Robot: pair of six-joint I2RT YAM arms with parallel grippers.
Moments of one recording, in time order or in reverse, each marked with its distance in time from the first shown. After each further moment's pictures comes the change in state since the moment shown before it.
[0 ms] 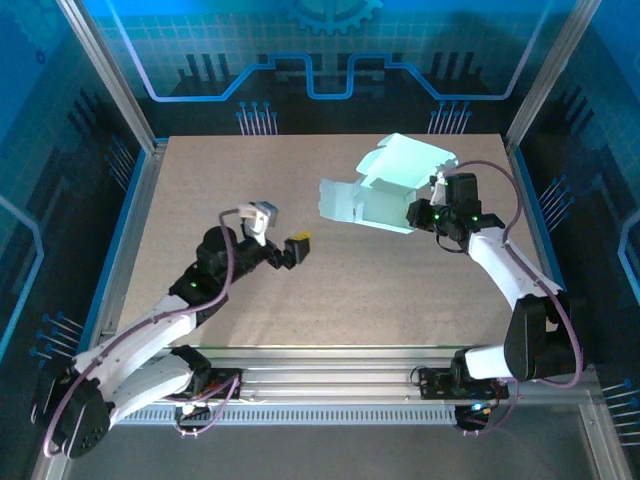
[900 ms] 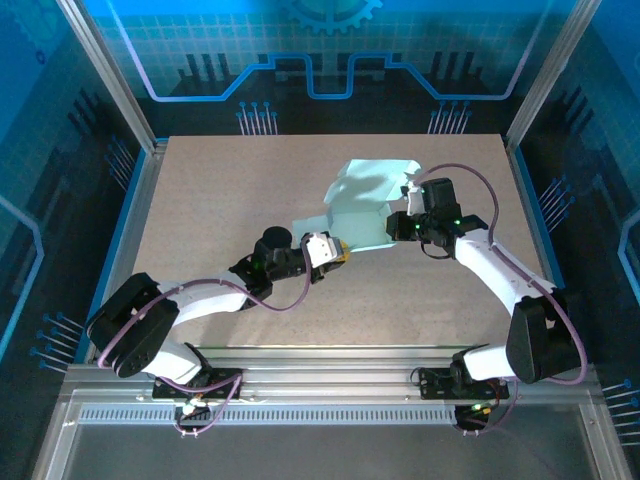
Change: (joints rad) left arm -0.192 0.520 0.050 0.384 0.258 0.593; right arm 0.159 0.010 0.003 -0.062 -0.008 -0.101
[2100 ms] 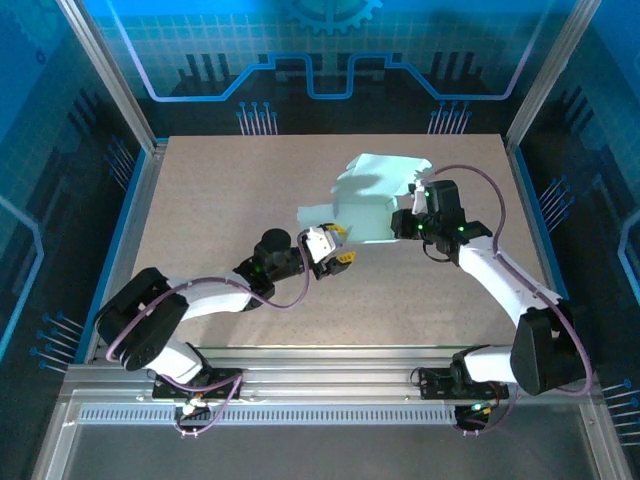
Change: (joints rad) left arm -0.006 0.039 -0.013 0.142 -0.049 -0.095; right arm 0.000 -0.055 -0.043 0.063 0.078 0.049
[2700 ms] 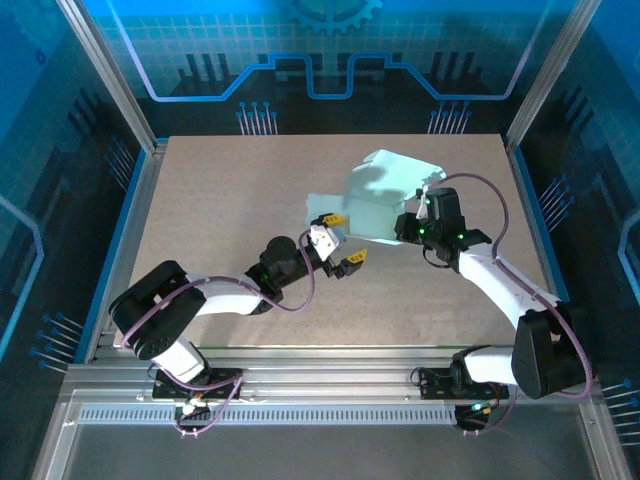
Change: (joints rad) left arm -0.057 0.103 0.001 0.257 -0.157 -0.117; right arm -0.002 -0.025 -0.077 0.076 0.081 0.117
